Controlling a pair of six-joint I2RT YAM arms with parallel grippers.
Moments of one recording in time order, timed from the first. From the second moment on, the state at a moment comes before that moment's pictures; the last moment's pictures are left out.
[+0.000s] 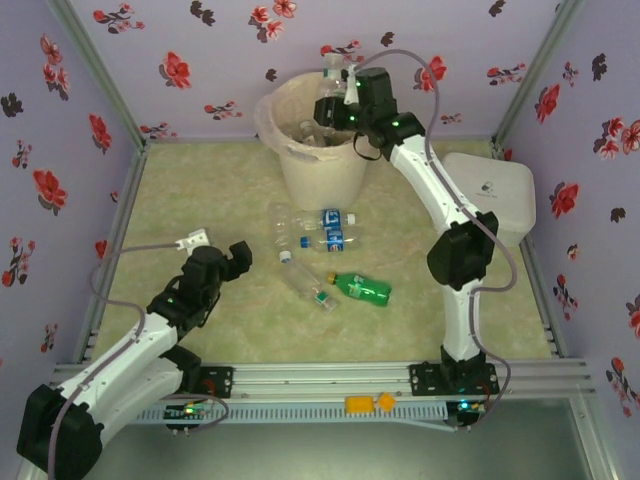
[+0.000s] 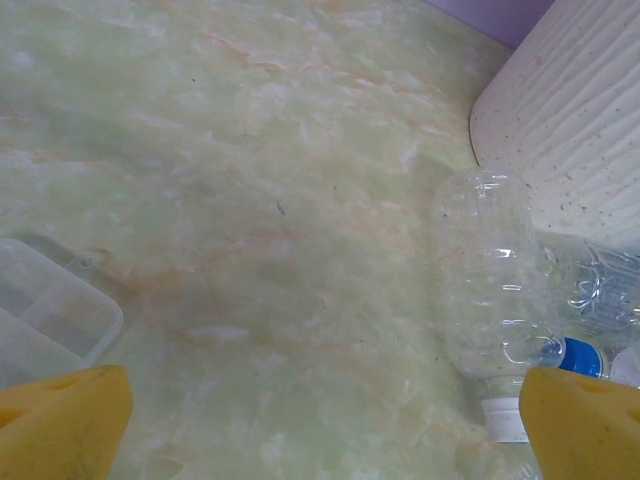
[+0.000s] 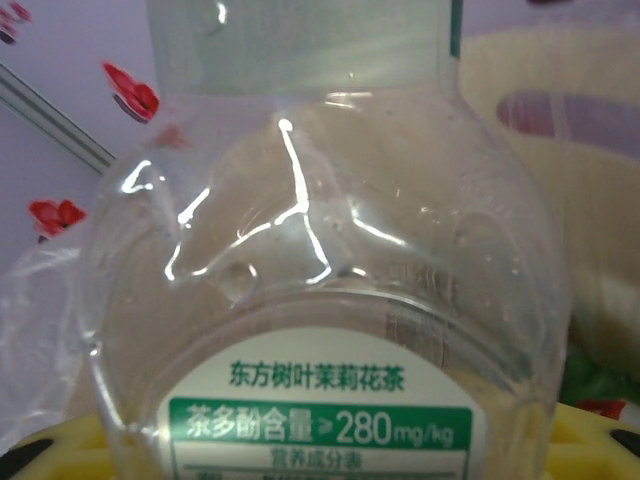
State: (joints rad) left arm -0.53 0.80 0.41 -0.20 -0.38 -0.70; right arm 0.46 2.09 2.22 -0.58 -0.21 0.41
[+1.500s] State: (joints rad) left arm -1.07 1.36 0.84 -0.37 -0.50 -1.10; right arm 0.46 1.02 0.81 -0.45 0.18 0.42
